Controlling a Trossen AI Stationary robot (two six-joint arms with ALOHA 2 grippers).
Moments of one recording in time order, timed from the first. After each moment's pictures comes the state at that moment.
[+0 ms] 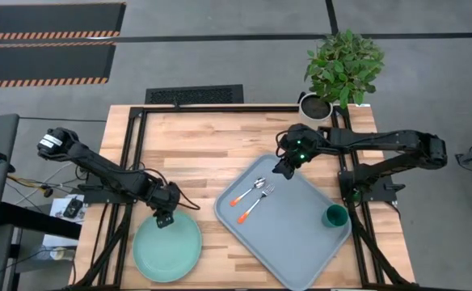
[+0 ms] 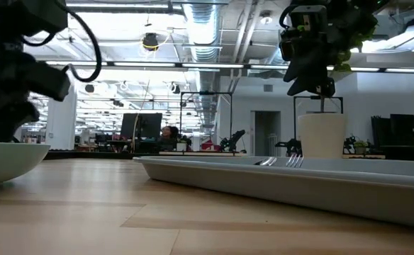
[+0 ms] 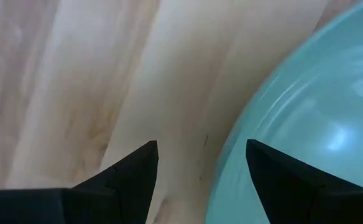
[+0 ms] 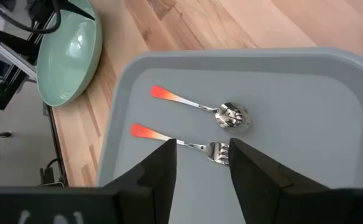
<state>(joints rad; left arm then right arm) -0.39 1.21 0.53 -0.67 0.05 -0.81 -0.24 1.20 0.82 -0.44 -0.31 0.59</state>
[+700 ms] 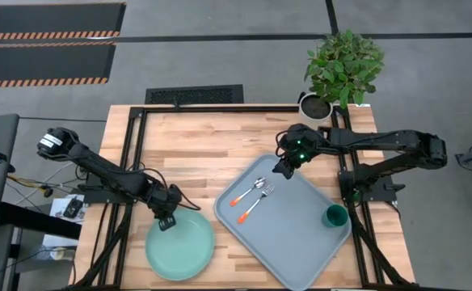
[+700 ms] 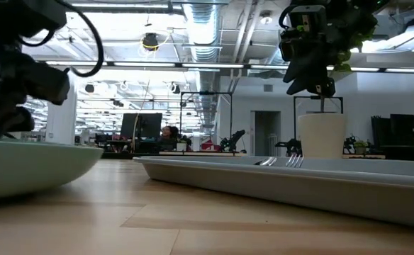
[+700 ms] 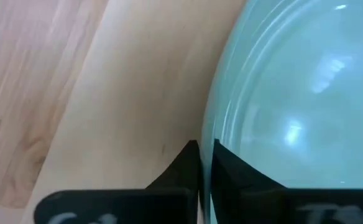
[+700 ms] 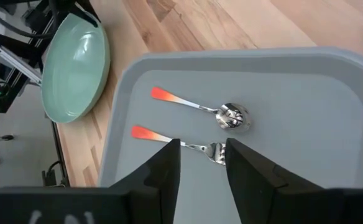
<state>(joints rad) -0.39 1.21 0.48 -0.52 0.12 -0.89 -0.24 1.21 0.82 -0.43 -0.31 0.60</state>
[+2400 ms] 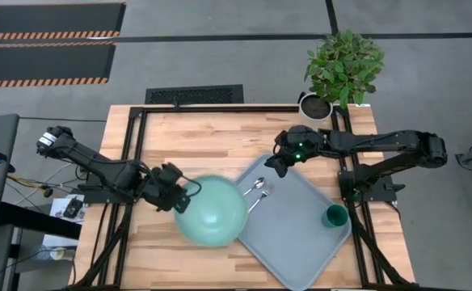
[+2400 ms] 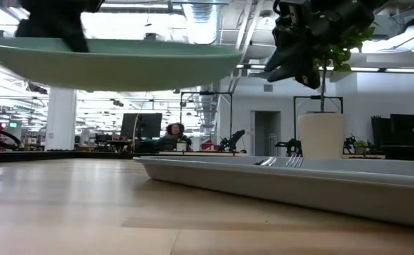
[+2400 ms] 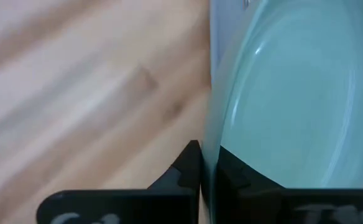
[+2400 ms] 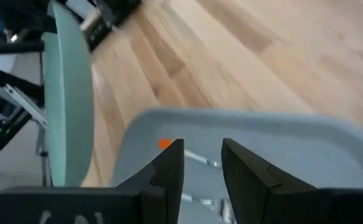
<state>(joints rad) -0.44 1.17 0.97 -0.93 -0.40 -1.24 -0.18 1.21 0.82 -0.26 -0.16 0.63</state>
